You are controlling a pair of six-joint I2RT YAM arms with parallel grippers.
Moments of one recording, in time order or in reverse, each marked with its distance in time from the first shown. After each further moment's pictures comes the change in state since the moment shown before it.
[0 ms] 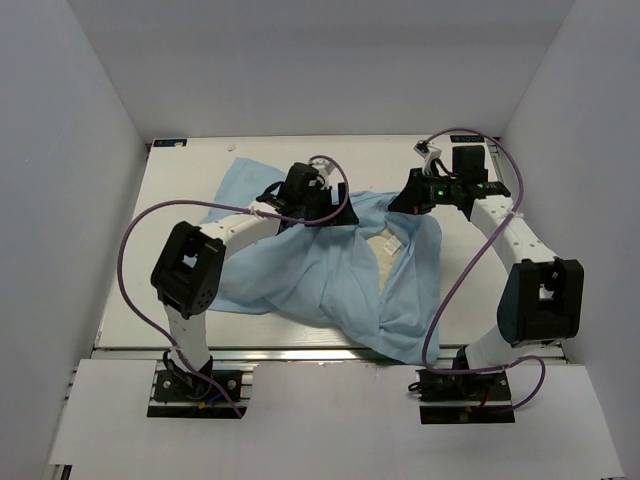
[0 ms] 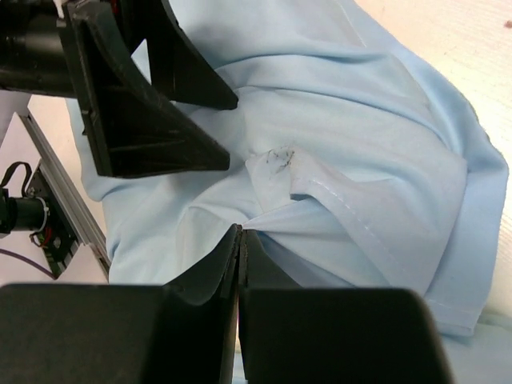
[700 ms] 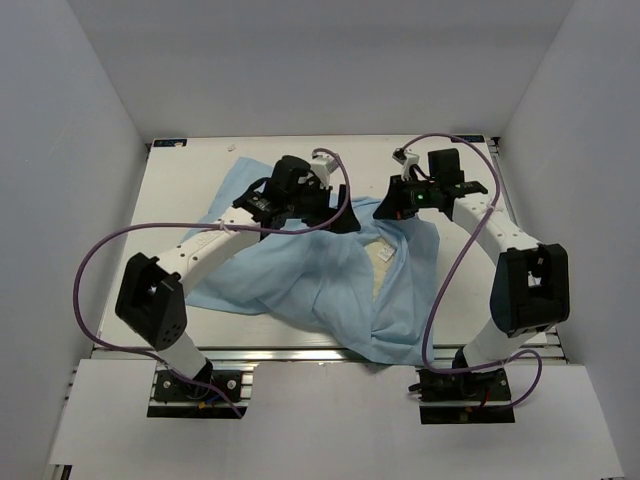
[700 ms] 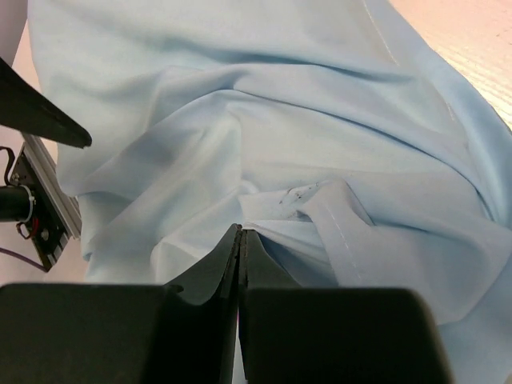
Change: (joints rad) left arm -0.046 -0.275 -0.027 -0.172 0.133 0.129; right arm 0.104 0.083 0.002 0.027 0.066 0.008
